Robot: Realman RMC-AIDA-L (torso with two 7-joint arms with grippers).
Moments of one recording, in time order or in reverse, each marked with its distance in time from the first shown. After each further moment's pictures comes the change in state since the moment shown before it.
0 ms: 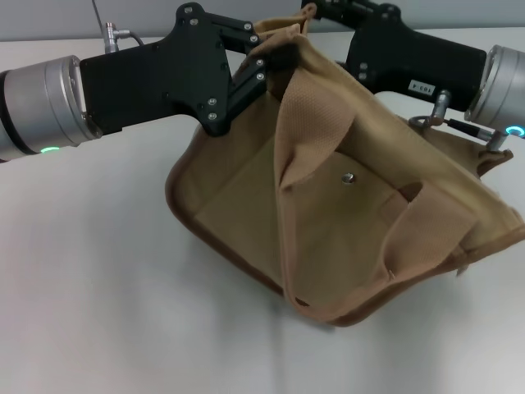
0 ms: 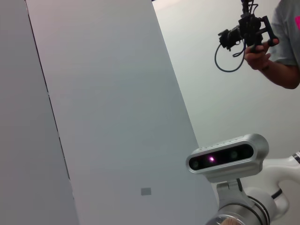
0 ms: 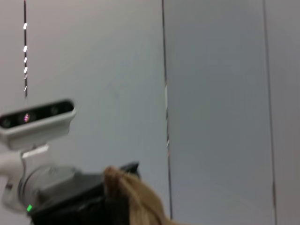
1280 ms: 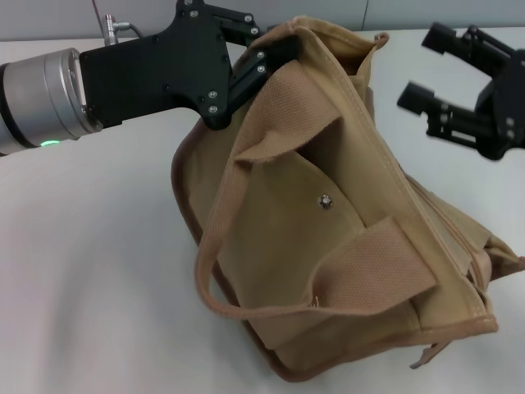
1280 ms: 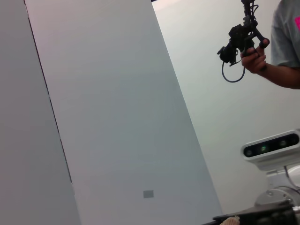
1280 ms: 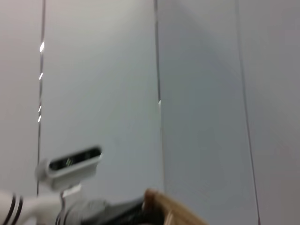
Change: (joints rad) left arm -0.005 0.001 0.000 0.012 -0.005 -0.006 -0.002; right arm -0.218 0.004 0.216 -0.025 0.042 -0.334 -0.038
